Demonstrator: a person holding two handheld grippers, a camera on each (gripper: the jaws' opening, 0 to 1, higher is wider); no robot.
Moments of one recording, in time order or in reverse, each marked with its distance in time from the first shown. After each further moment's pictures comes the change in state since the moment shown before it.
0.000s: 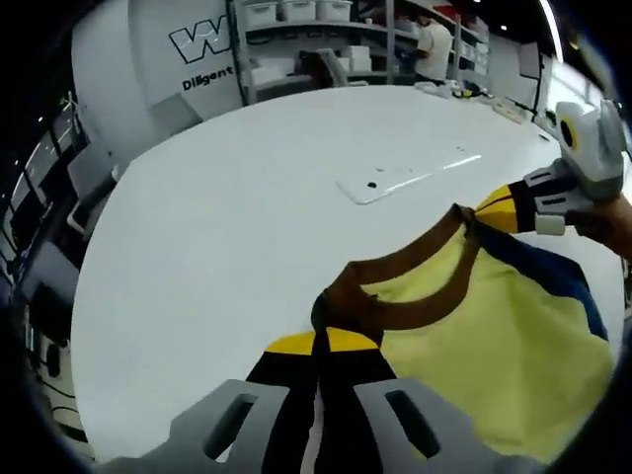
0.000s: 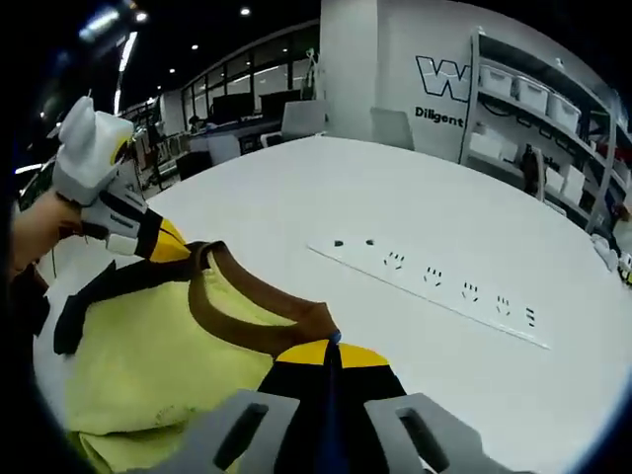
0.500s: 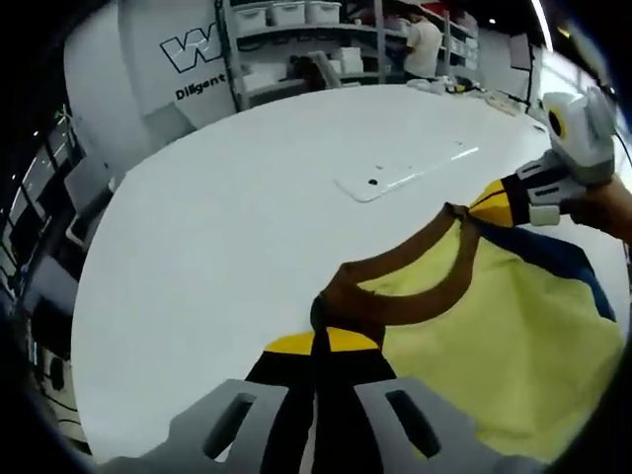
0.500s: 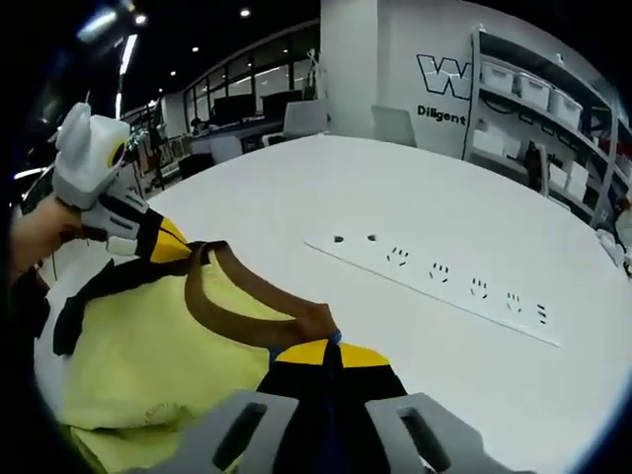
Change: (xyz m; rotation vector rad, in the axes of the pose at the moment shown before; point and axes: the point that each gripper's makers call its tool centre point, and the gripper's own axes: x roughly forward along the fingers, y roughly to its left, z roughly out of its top) left arm 0.002 -0.002 -0.007 0.046 -0.024 -0.012; right arm 0.009 -0.001 -0.004 0.025 -0.002 0.025
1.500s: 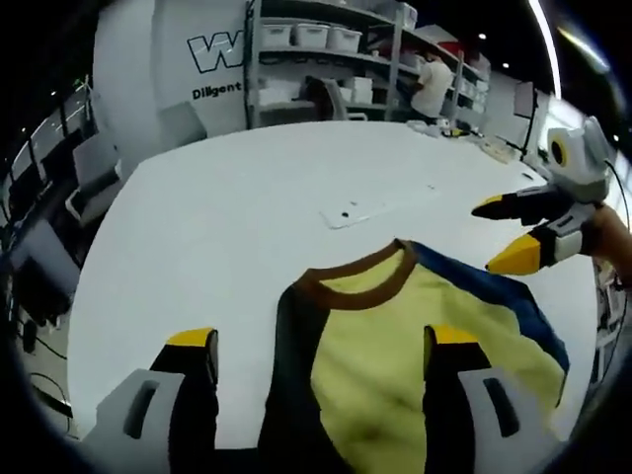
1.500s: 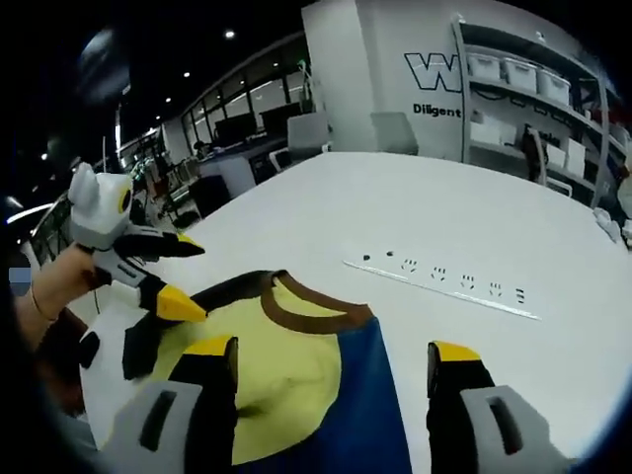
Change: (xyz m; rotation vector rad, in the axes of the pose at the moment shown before) left arm -0.080 -0.025 0.000 -0.145 -0.106 -0.053; right arm -0.089 0.037 0.024 0.099 -0.022 0.065
